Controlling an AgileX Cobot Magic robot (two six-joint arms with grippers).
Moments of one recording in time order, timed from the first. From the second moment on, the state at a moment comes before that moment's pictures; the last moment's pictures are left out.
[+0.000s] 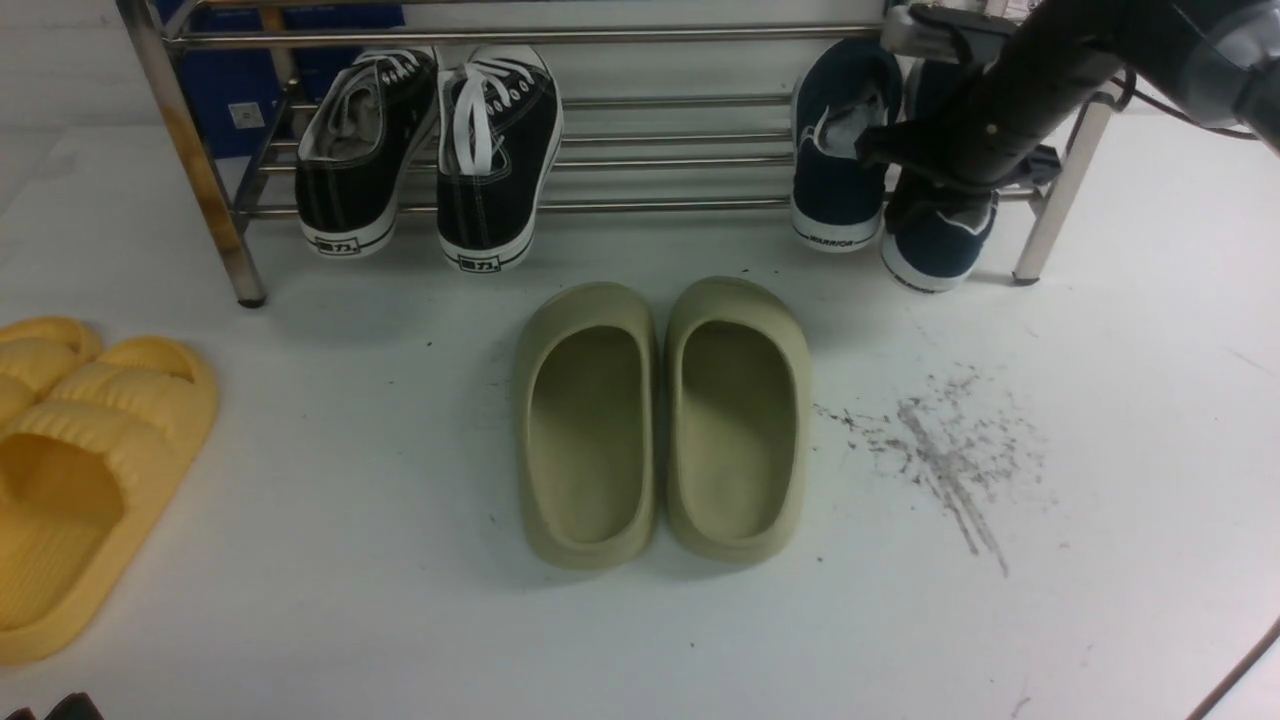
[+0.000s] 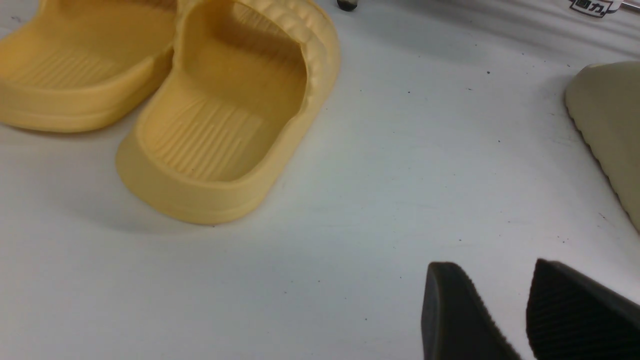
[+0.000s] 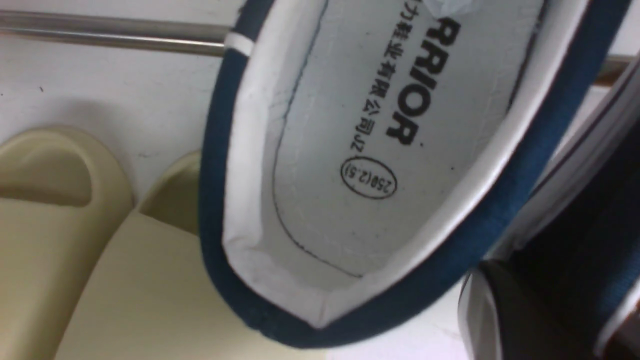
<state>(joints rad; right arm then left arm) 0.16 2.33 -2.28 0.31 1.12 0.01 0.05 -0.01 0.03 -0.02 0.39 -0.25</state>
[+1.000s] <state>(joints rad) 0.14 2.37 -2.43 0.25 1.27 -0.11 0.05 -0.01 0.03 -0.02 0.39 -0.25</state>
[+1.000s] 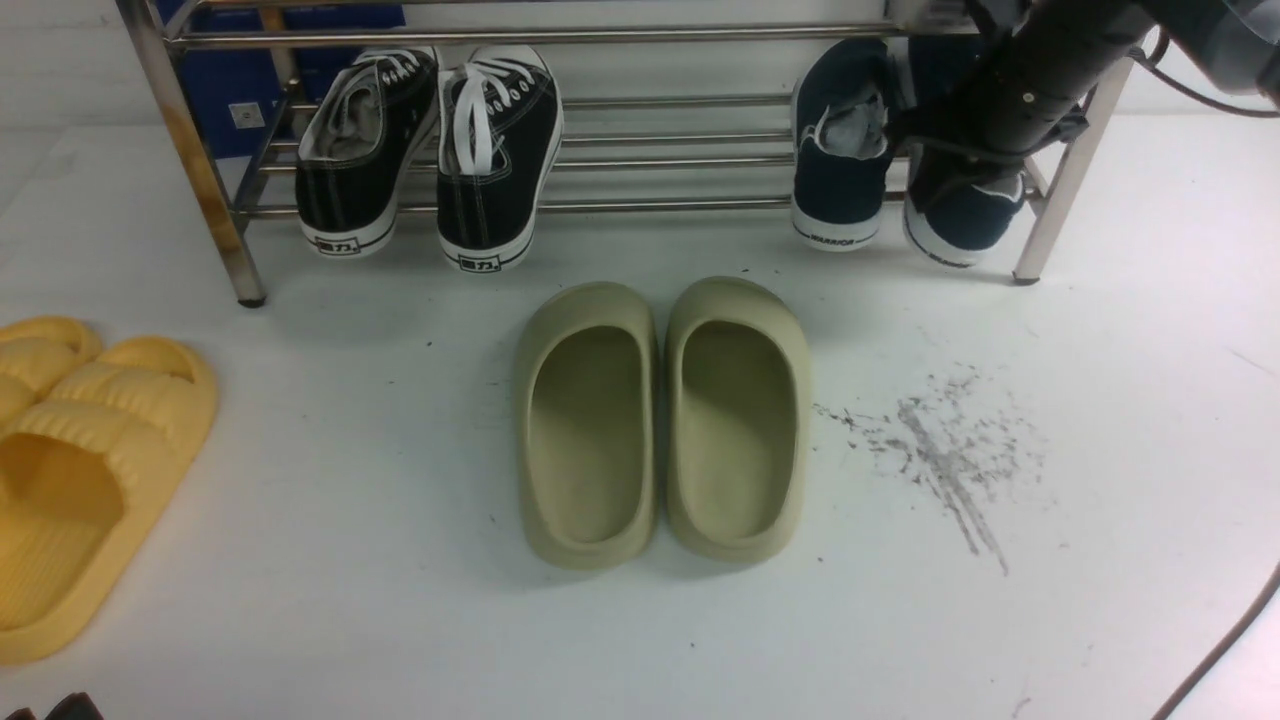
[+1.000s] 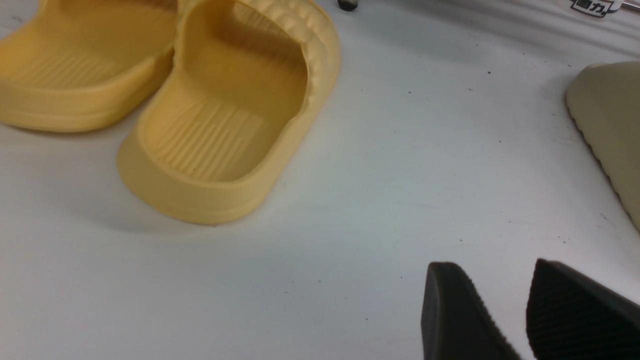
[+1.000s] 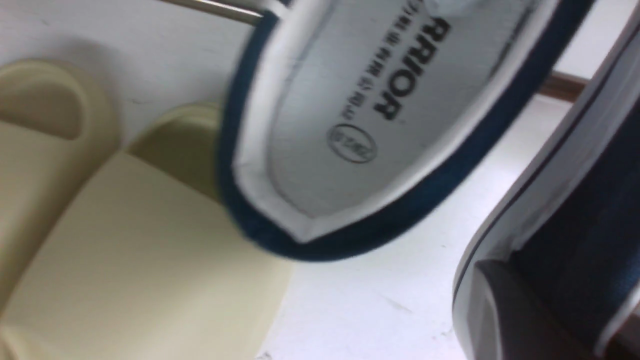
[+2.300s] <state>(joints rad) 0.14 2.16 -2.28 0.20 1.25 -0.12 0.05 -0.01 0.03 -0.02 0.39 -0.25</state>
